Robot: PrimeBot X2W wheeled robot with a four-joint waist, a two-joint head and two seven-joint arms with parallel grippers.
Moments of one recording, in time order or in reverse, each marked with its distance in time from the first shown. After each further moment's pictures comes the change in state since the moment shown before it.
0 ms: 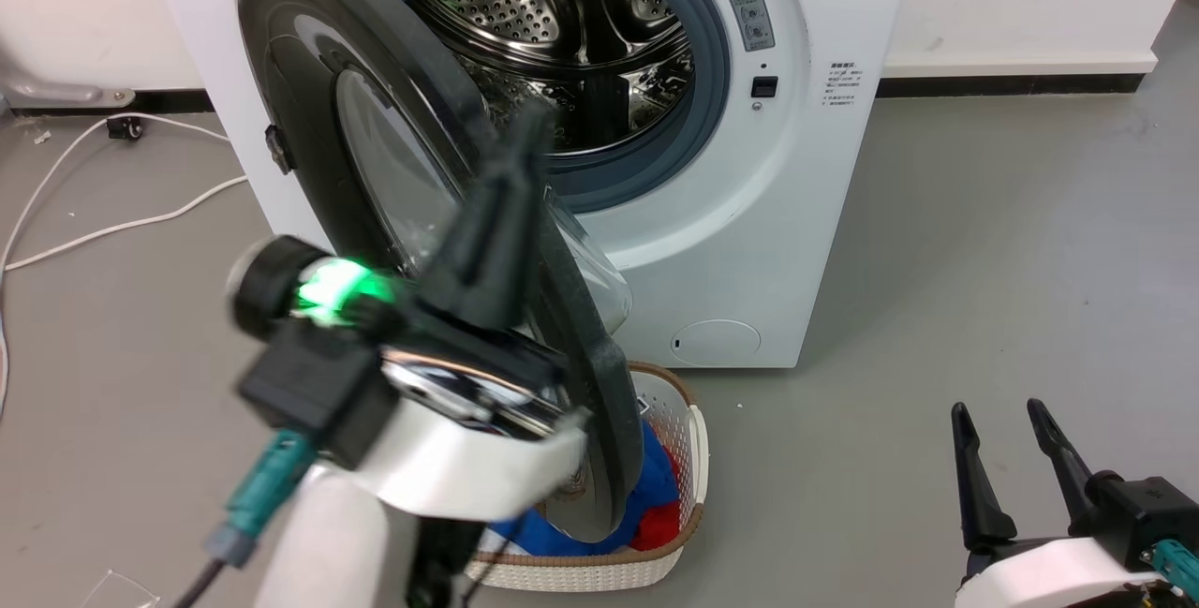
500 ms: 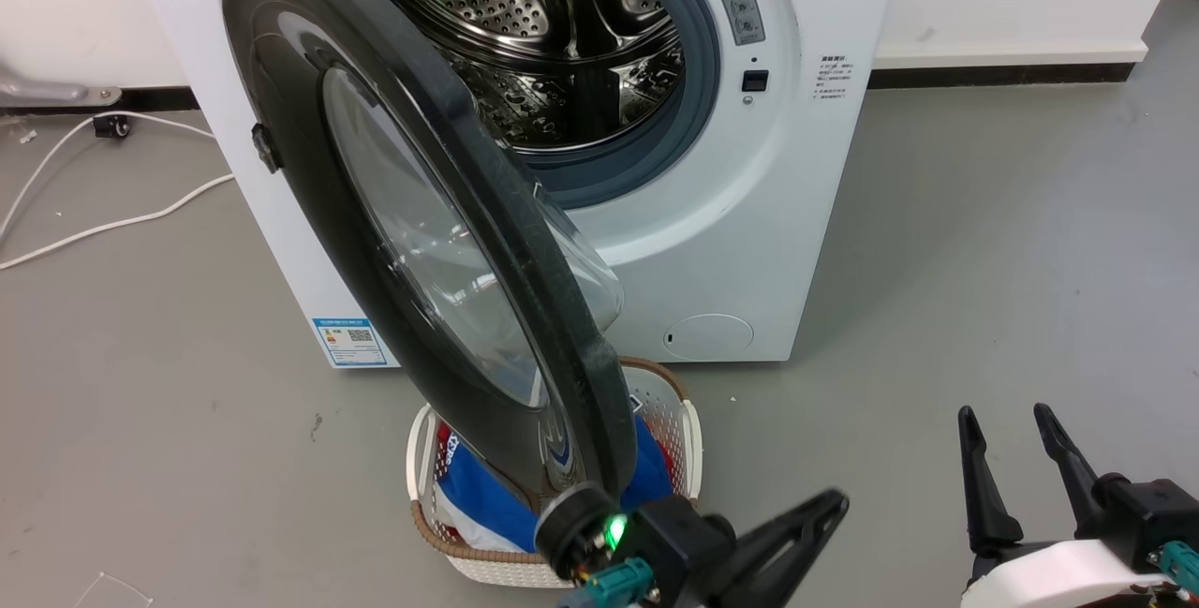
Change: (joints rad) left arm 0.211 0.029 -0.445 0.126 -0.156 -0.010 0.292; right arm 0.009 0.000 -0.010 -0.012 0.007 0.000 0.020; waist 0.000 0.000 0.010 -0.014
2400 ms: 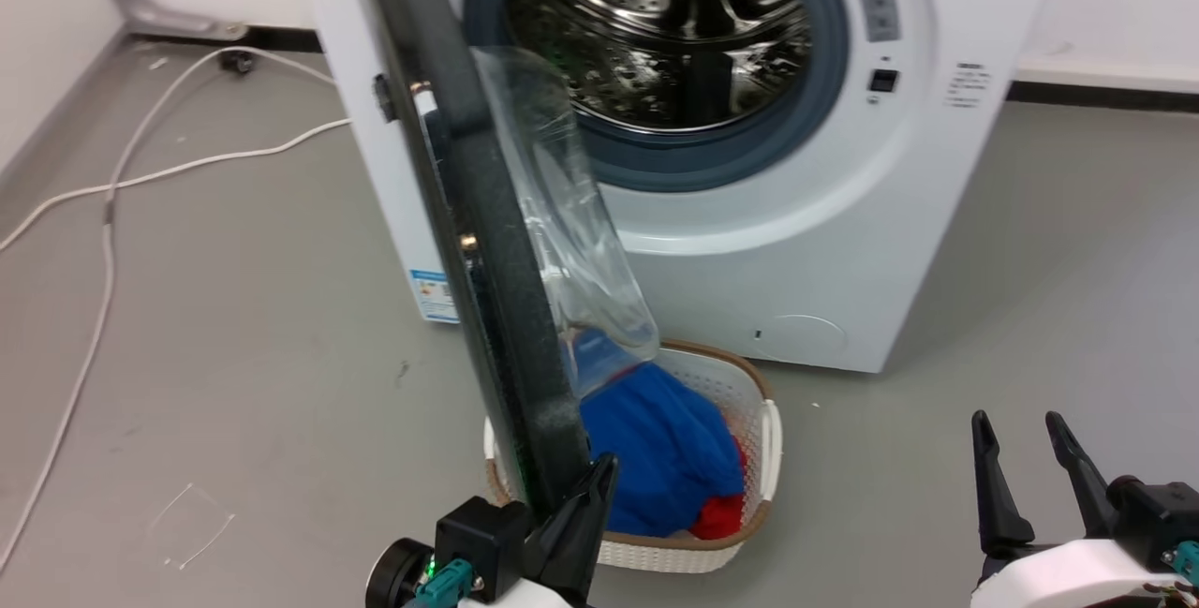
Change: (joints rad) left arm 0.114 0.105 0.169 0.106 -0.031 0.263 -0.161; right arm -0.013 0.000 -0.025 0.048 0.041 0.000 -0.008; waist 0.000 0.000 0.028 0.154
